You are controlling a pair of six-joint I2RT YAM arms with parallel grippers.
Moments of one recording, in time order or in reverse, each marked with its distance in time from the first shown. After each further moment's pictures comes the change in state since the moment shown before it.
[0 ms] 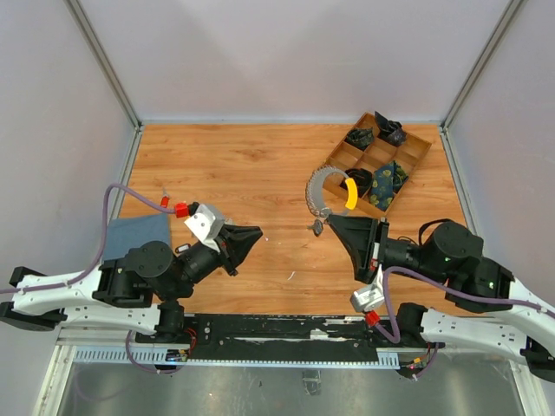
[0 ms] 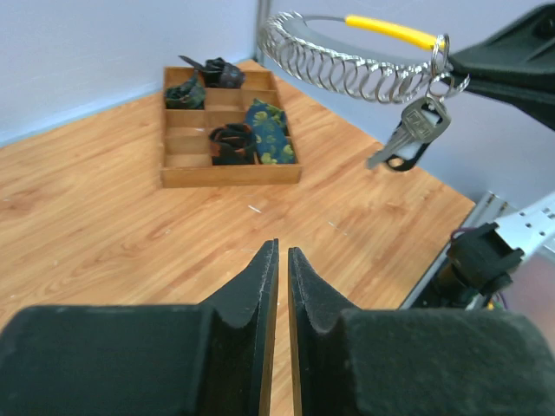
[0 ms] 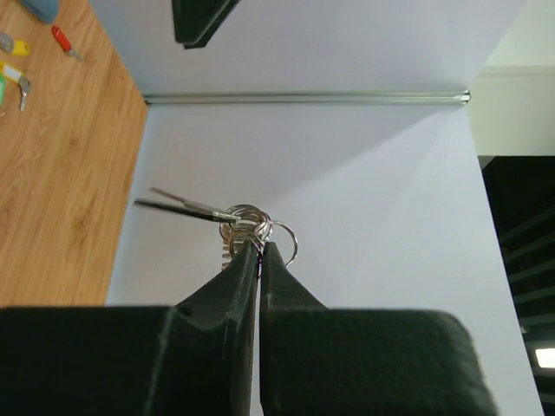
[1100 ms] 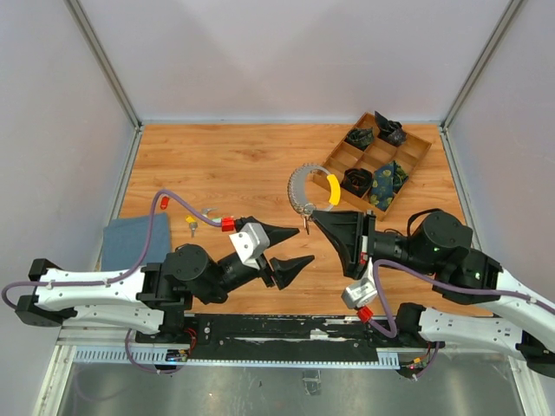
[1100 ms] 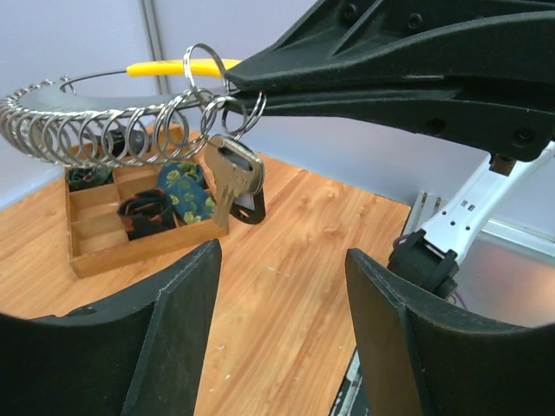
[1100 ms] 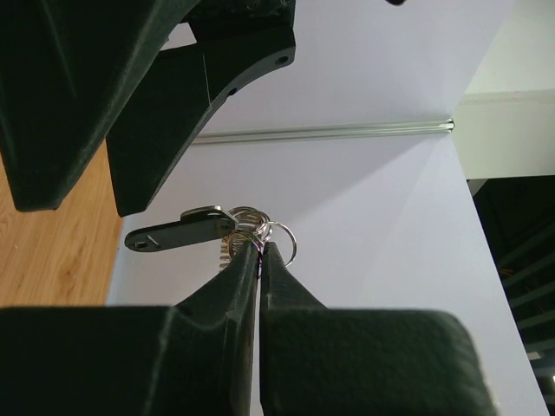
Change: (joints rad) left arm 0.000 0.179 -0.074 0.397 0.274 0.161; right arm 0.000 0.097 0.080 0.079 -0.112 0.037
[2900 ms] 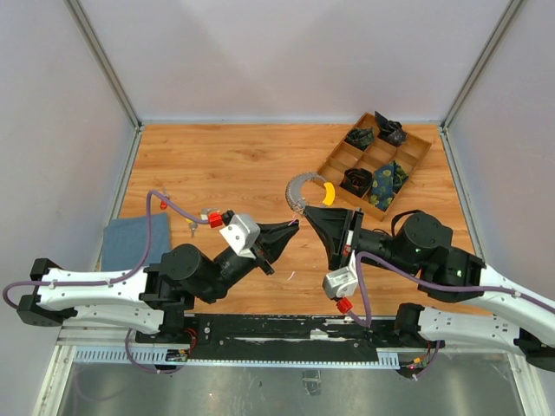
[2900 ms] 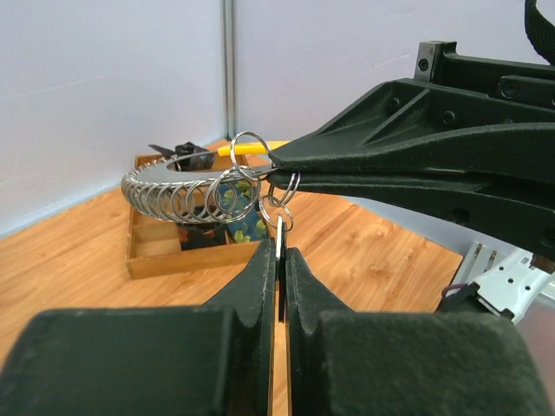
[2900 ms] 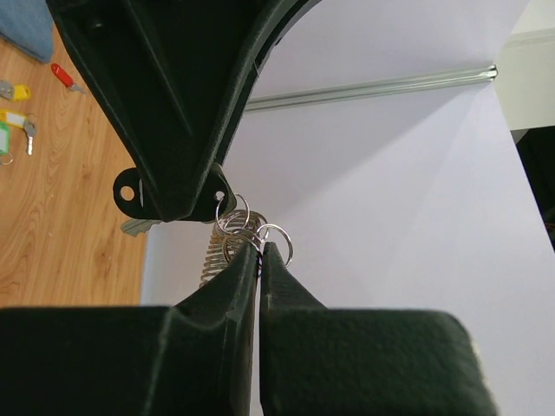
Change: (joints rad) left arm 0.001 0.012 -0.026 0.150 -0.164 0.069; right arm 0.030 0.044 -0.044 0.082 0.155 0.080
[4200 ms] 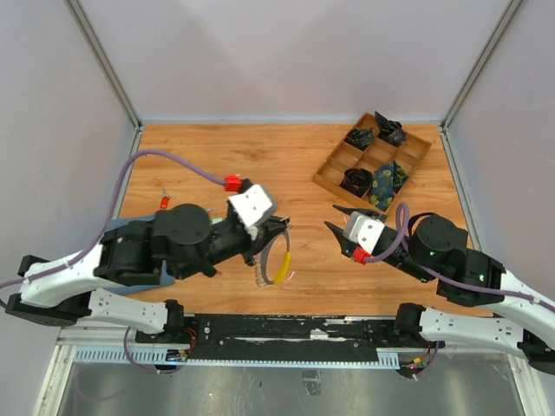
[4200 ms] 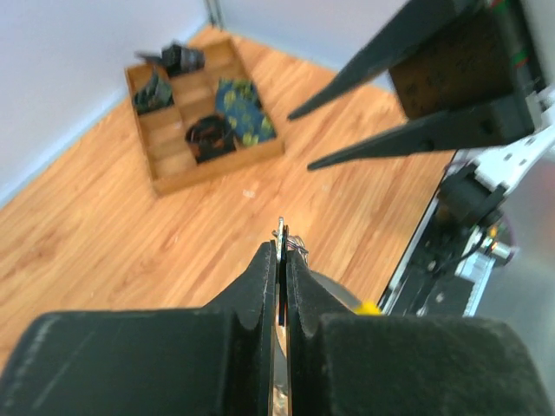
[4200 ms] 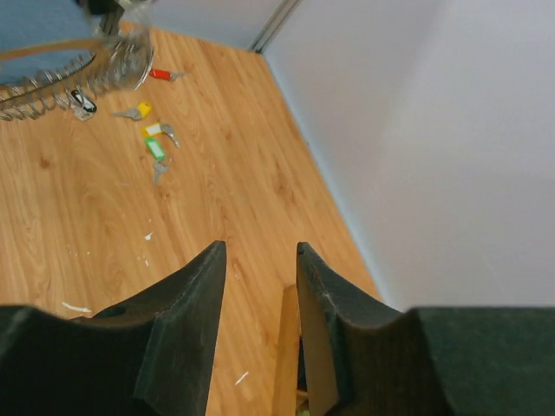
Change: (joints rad) left arm 0.023 0.161 0.661 -0.938 0.097 -0.116; right arm 0.004 -0.057 0.033 -0.176 0.254 0.785
